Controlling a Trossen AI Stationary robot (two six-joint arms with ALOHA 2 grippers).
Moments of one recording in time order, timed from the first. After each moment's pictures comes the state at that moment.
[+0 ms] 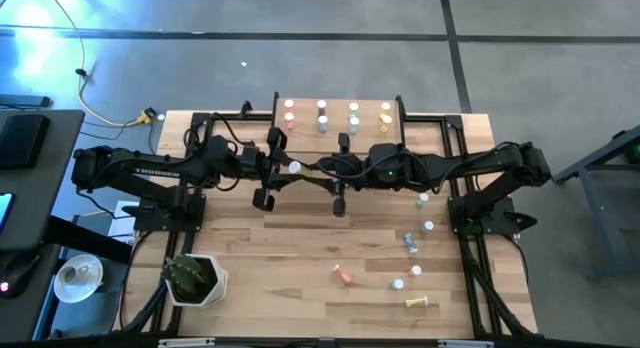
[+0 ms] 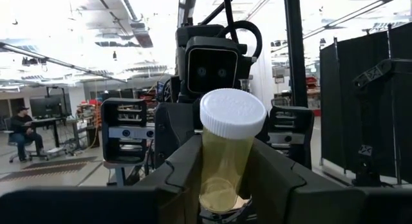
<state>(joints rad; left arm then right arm) 0.22 1.19 0.71 0.78 0.26 0.04 0.09 1.52 1.33 0.09 0.15 -0.14</state>
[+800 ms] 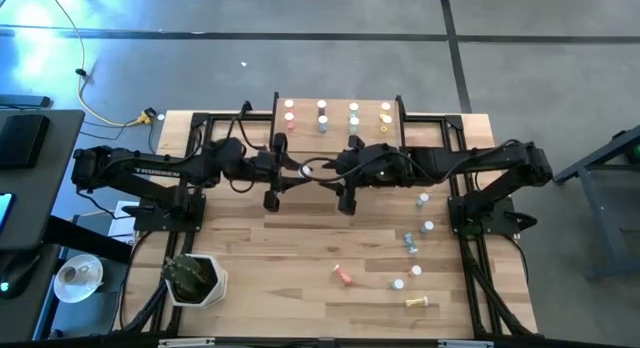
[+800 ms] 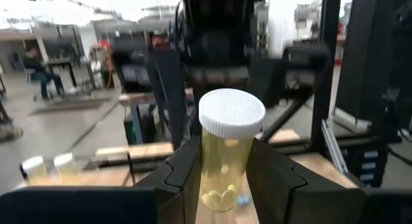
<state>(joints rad) 0.22 1.19 0.71 0.52 0.19 0.08 0.08 1.50 1.43 -0.40 0.23 0.03</state>
